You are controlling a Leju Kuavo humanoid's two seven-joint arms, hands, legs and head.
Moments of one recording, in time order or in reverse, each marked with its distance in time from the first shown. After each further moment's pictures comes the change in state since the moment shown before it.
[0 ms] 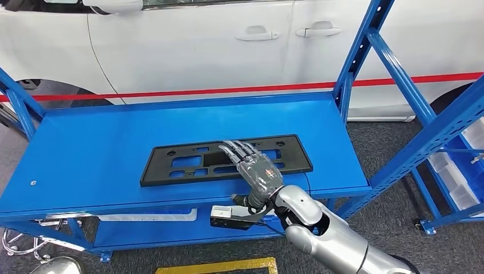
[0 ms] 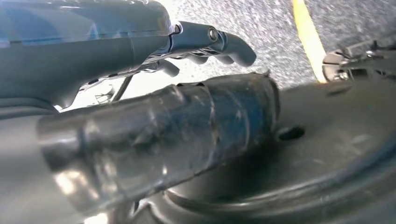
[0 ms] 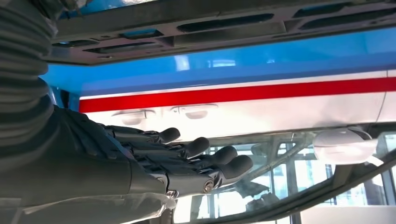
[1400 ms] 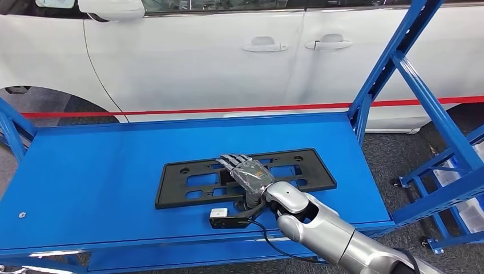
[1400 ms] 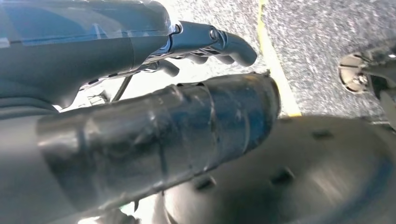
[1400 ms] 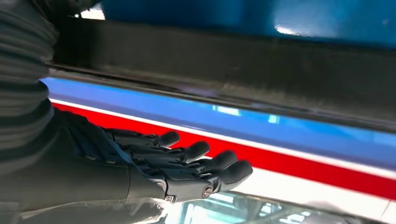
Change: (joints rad) left arm 0.002 0.019 -0.009 -0.034 0.036 0.010 0.004; right arm -0.100 0.053 0.080 0.235 -0.032 0.150 -0.025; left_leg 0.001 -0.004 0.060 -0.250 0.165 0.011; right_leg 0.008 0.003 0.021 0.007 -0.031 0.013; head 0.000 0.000
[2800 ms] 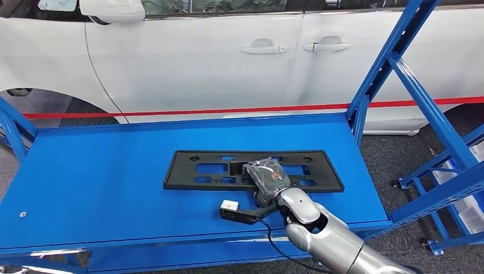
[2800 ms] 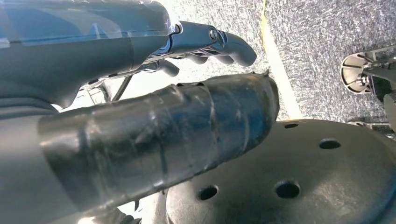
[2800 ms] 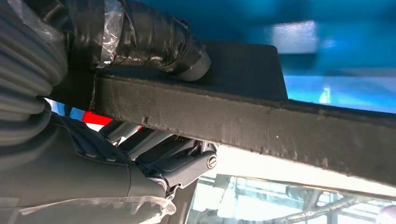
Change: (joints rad) left arm 0.004 -0.003 0.008 -0.002 0.027 0.014 -0.003; right arm 0.121 -0.027 -0.114 -0.052 0.068 -0.140 0.110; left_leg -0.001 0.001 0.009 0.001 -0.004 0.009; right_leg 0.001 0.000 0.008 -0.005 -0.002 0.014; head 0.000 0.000
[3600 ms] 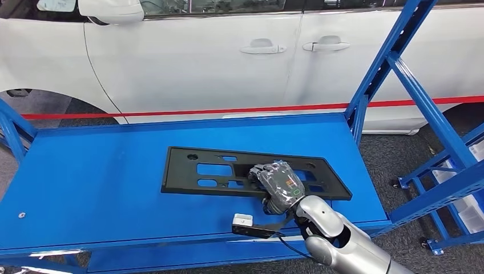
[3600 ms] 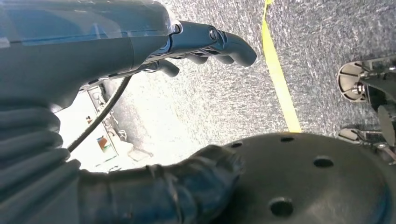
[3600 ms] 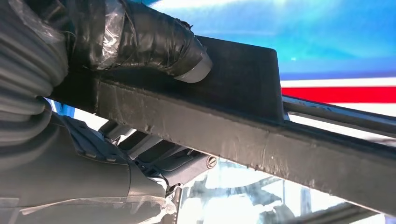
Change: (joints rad) left arm 0.002 0.000 -0.004 0.000 0.024 0.028 -0.006; right arm 0.089 -0.148 -0.035 -0.274 -0.016 -0.041 -0.108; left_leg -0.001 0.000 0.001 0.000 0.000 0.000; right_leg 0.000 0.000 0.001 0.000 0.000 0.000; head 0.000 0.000
